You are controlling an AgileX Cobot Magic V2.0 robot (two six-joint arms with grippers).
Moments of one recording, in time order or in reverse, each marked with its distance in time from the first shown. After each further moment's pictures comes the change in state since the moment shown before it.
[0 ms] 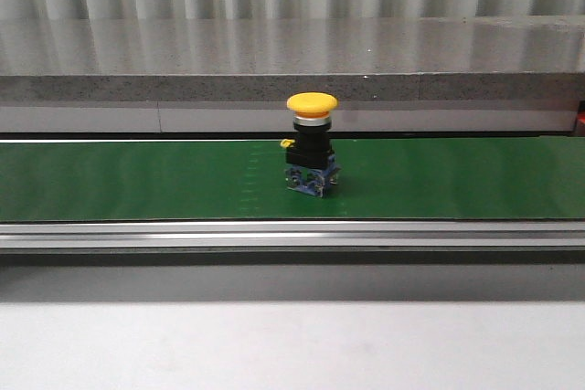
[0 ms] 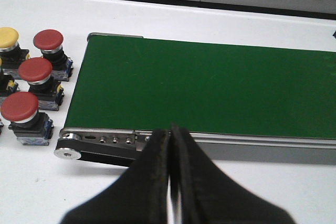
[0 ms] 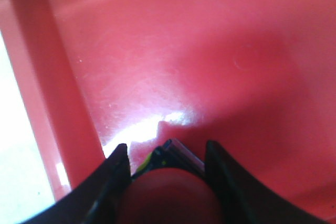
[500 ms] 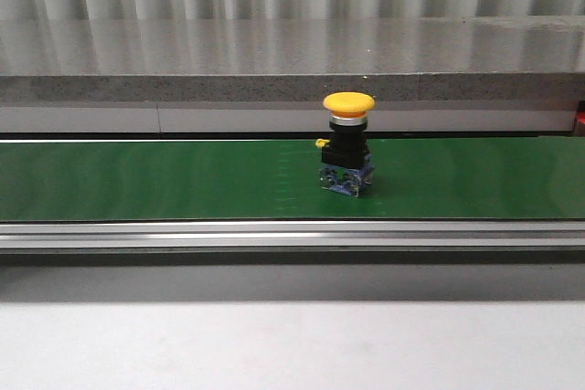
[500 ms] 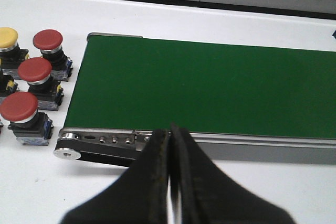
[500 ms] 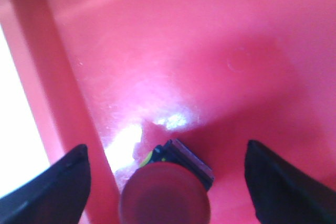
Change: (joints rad) left arm 0.000 0.000 0.000 0.000 0.000 0.000; right arm -0.004 -0.040 0.000 0.000 0.004 0.001
